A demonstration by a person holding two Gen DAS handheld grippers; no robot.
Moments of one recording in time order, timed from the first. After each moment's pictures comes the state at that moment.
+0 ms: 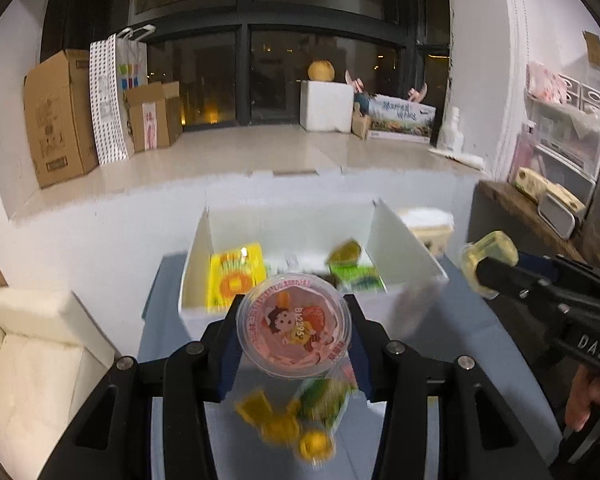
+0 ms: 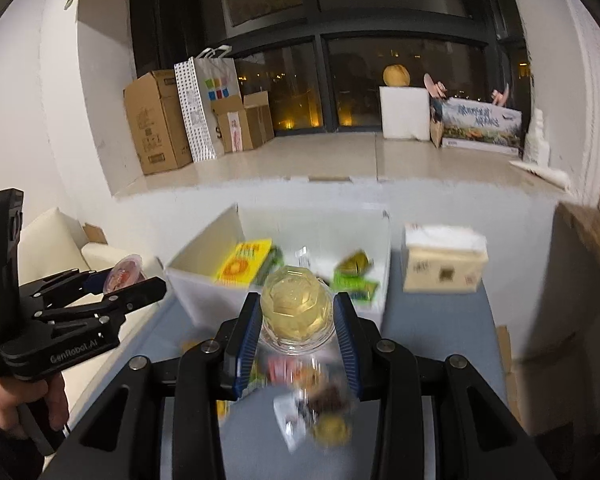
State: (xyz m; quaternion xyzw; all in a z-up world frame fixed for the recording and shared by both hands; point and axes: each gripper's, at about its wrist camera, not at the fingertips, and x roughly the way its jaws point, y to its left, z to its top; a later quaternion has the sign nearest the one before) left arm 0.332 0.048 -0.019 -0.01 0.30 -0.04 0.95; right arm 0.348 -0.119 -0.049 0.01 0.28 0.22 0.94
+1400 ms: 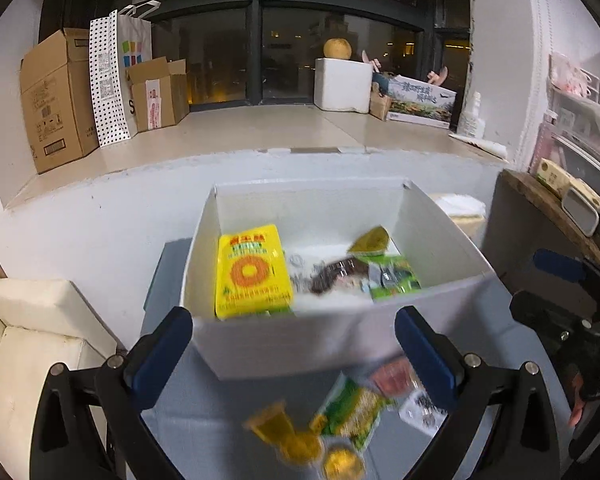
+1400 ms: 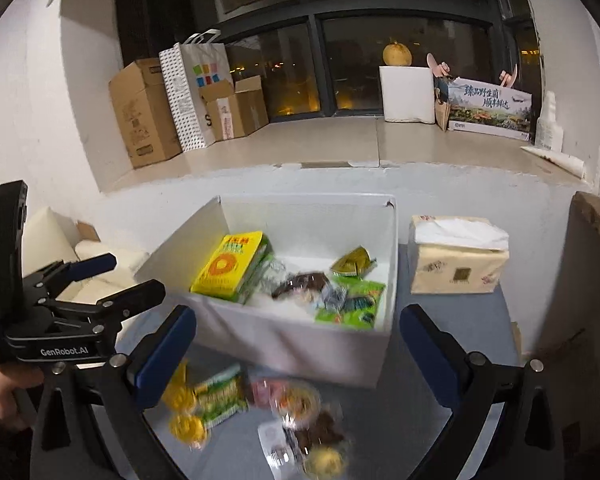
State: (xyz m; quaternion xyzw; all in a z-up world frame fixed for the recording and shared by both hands) left arm 0.356 0.059 -0.063 -0.01 0.34 -0.03 0.94; right arm 0.366 -0.122 -0.084 0.00 0.30 0.22 0.93
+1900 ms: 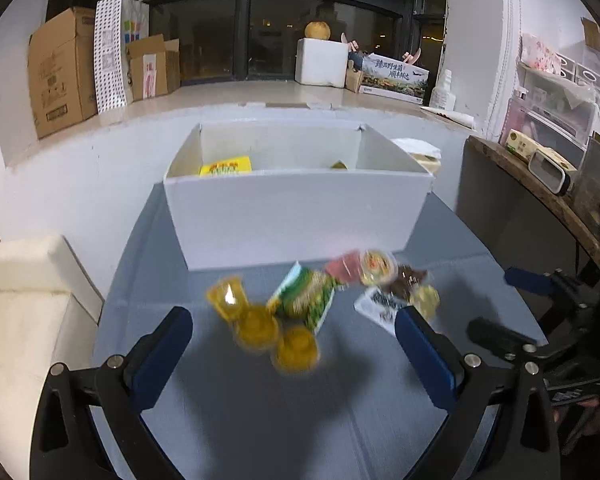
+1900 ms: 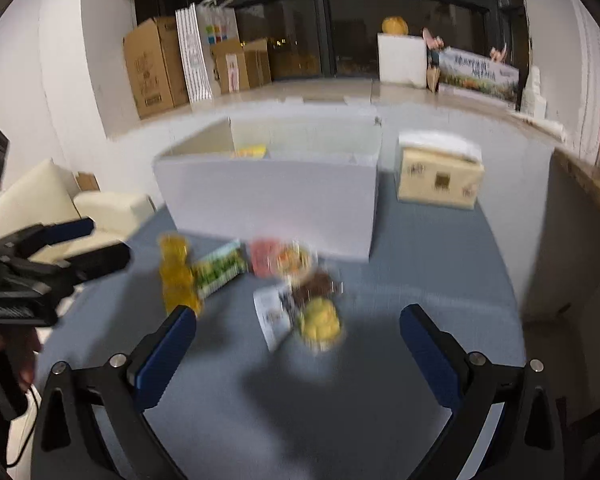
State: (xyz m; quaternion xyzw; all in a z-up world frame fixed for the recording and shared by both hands) left arm 0.250 0.034 -0.102 -0.03 0.36 -0.05 0.93; right arm 0.283 -0.146 -0.160 -0.03 0.35 0.21 0.91
